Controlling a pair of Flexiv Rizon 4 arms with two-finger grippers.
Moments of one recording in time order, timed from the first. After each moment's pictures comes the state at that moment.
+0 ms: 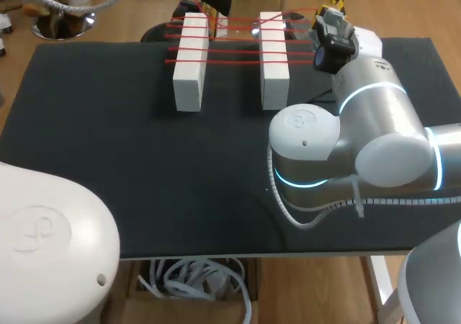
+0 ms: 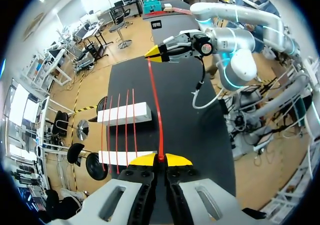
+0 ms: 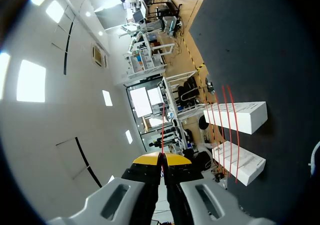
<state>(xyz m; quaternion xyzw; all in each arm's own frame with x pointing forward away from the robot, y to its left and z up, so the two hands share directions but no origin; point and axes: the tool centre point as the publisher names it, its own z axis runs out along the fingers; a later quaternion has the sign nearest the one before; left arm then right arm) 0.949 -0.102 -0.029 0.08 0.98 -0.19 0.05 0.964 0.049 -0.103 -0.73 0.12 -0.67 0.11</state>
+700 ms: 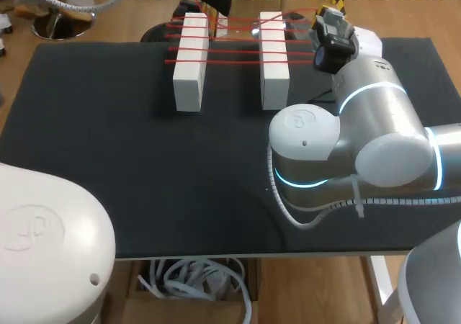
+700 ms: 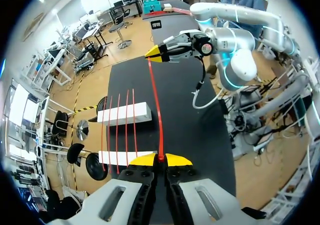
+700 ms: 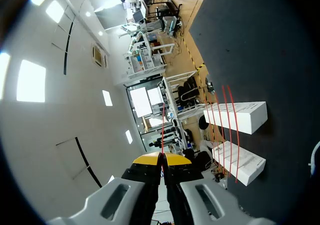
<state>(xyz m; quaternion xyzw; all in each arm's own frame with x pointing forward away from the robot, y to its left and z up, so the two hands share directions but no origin) 0.950 -0.101 -0.030 0.09 0.98 -0.19 0.05 0.964 0.049 -0.104 -0.73 0.11 -0.66 0.11</state>
